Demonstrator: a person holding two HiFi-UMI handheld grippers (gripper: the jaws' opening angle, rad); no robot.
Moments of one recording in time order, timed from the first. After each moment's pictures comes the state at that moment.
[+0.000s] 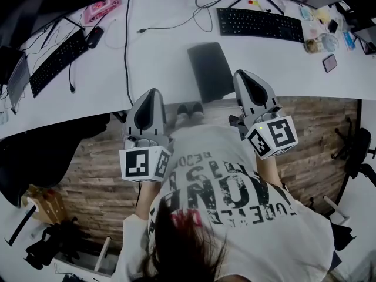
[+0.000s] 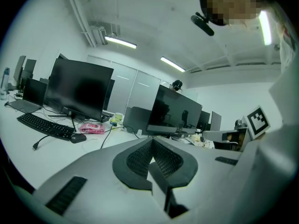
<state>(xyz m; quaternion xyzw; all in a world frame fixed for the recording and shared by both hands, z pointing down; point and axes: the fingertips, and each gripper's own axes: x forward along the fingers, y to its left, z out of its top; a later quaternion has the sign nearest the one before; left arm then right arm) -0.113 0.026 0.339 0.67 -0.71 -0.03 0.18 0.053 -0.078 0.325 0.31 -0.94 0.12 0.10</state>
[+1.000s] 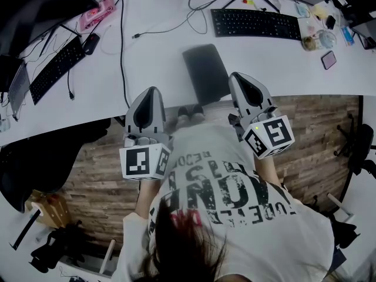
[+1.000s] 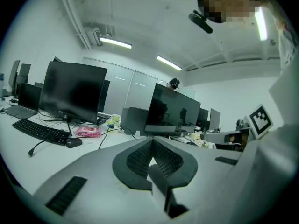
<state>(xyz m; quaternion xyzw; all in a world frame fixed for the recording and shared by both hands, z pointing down) -0.106 0.006 0.337 0.68 -0.71 -0.01 0.17 0.060 -0.082 0.336 0.32 -0.93 0.13 0.10</state>
